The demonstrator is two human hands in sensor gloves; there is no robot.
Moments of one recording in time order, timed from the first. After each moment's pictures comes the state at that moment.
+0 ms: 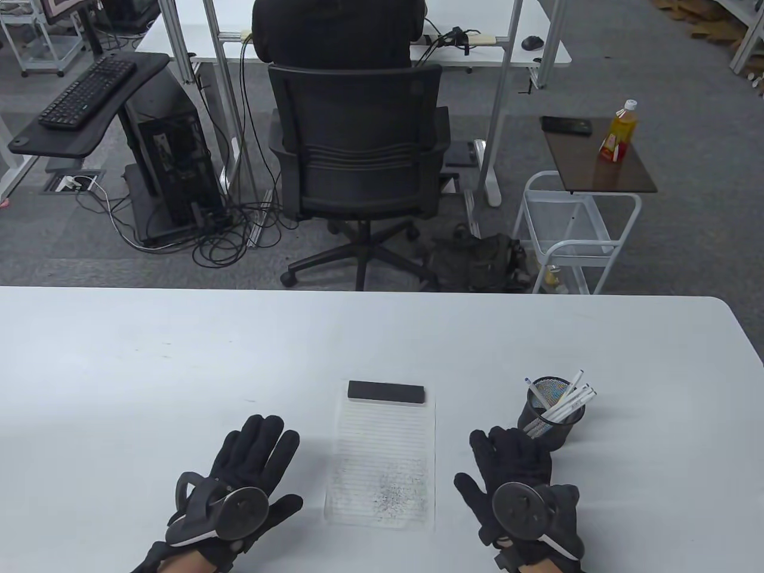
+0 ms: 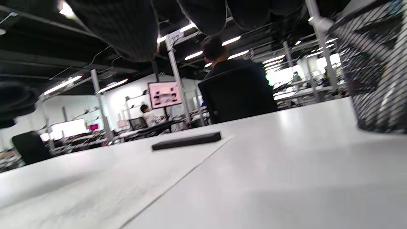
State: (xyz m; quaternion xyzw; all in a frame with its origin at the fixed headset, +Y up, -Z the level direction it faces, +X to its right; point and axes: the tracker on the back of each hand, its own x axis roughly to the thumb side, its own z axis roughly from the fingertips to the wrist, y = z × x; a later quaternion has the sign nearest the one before) left_hand -0.226 -0.748 -0.301 0.06 -0.26 0.03 0.96; right_hand 0.190 -0.720 -0.299 0.12 -0.17 0.97 0.17
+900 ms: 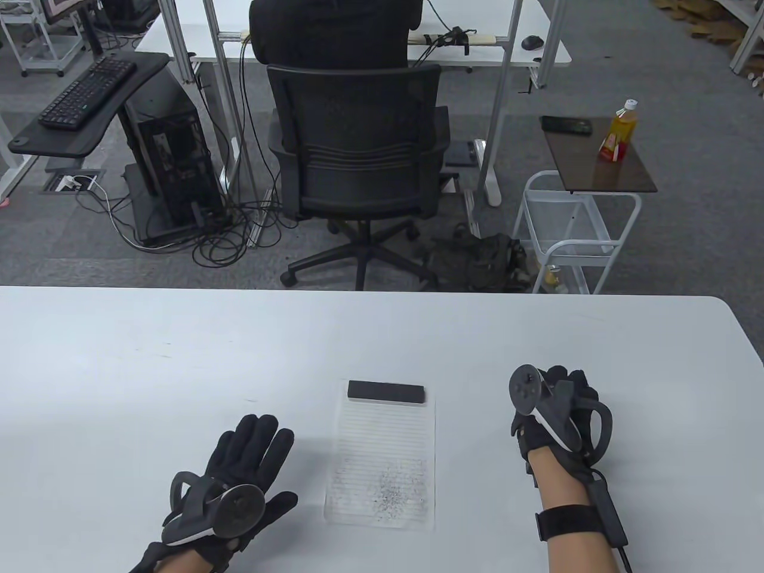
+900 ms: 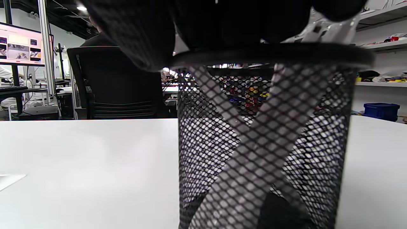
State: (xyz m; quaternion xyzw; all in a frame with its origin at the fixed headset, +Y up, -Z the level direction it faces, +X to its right) left_hand -0.232 -0.746 -0.301 0.06 -0.25 0.03 0.97; right_hand 0.221 -0.690 -0.418 -0.11 -0.10 0.99 -0.01
